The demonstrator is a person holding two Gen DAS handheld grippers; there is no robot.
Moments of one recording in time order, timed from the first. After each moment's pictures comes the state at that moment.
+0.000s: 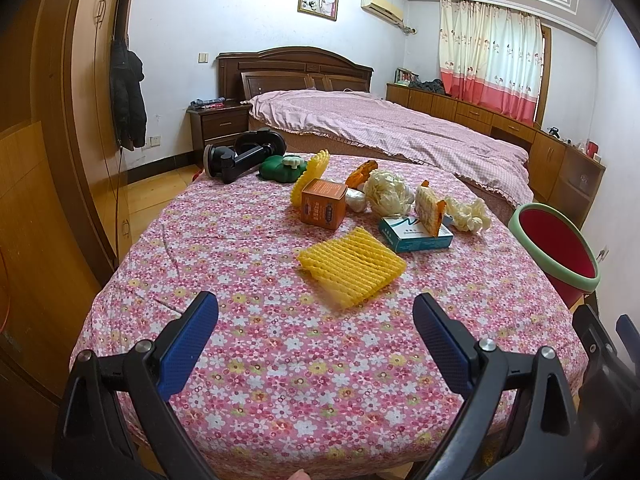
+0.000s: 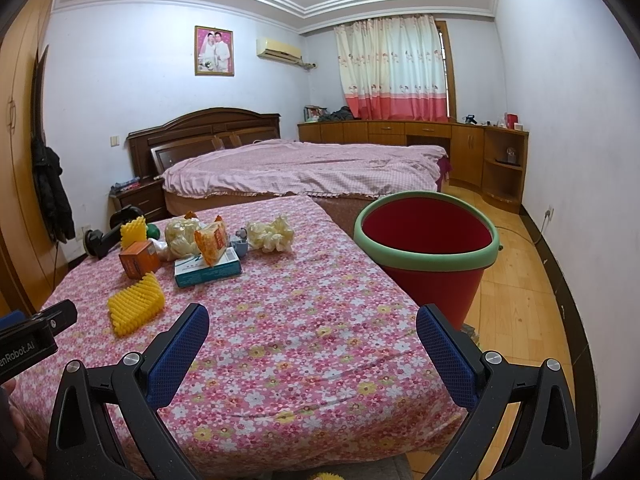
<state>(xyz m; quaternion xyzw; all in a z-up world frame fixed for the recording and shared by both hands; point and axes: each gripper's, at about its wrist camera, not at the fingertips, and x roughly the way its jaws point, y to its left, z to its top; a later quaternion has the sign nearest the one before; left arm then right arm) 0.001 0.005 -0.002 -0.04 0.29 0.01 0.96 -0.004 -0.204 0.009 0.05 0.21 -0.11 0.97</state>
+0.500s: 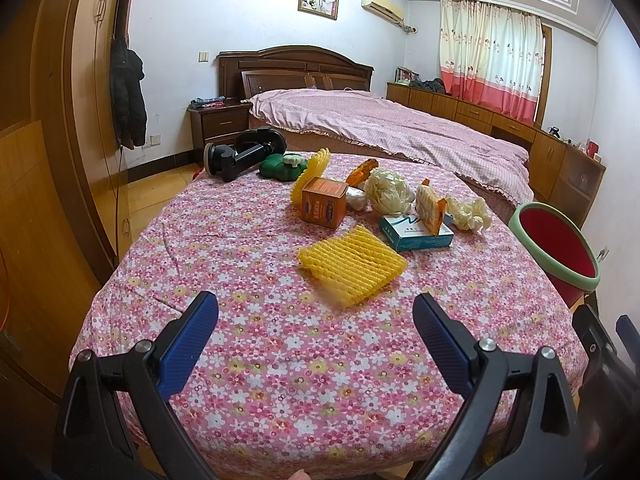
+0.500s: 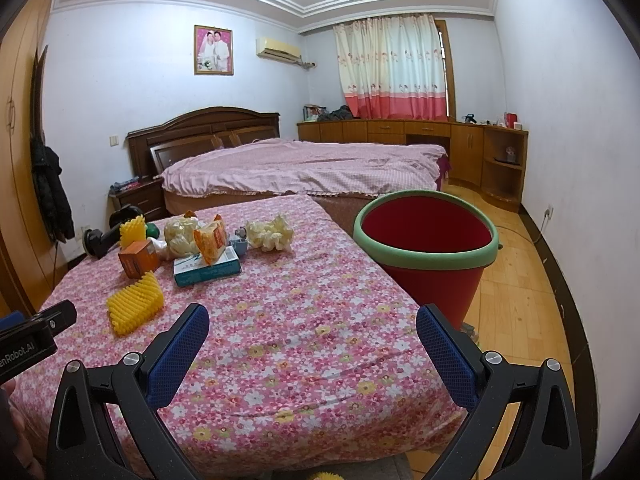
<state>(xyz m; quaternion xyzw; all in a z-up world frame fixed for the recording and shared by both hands) 0.001 0.005 -0.003 -0.04 0.29 0.01 0.96 -0.004 -0.205 0.008 0.05 0.21 -0.11 0.97</state>
